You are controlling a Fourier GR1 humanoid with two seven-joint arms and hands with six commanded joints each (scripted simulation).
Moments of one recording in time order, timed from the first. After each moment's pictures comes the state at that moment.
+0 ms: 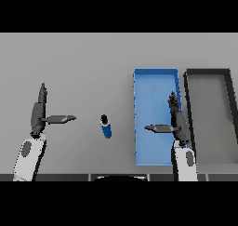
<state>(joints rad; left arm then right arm) -0.11 0.43 -0.16 -1.48 0.24 0.26 0.01 0.00 0.00 0.00 -1.57 0.00 0.00 0.00</state>
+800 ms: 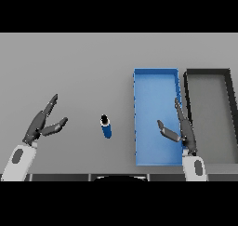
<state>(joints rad) -0.01 0.62 -0.25 -1.54 0.24 -0.06 -0.19 0.12 -0.16 0.07 -1.69 0.17 0.05 -0.12</state>
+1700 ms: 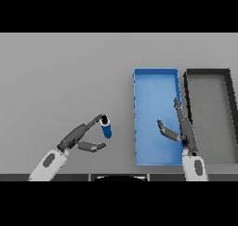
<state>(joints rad) -0.06 0.42 -0.54 -1.56 0.07 -0.15 -0.06 0.12 -0.16 0.07 -1.70 0.16 0.05 -0.09</state>
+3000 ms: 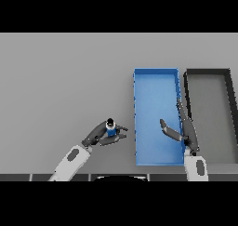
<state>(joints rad) -0.16 0.14 -0.58 -1.36 0.03 -0.09 -0.17 0.12 -0.17 0.05 -1.70 0.14 0.06 -0.09</state>
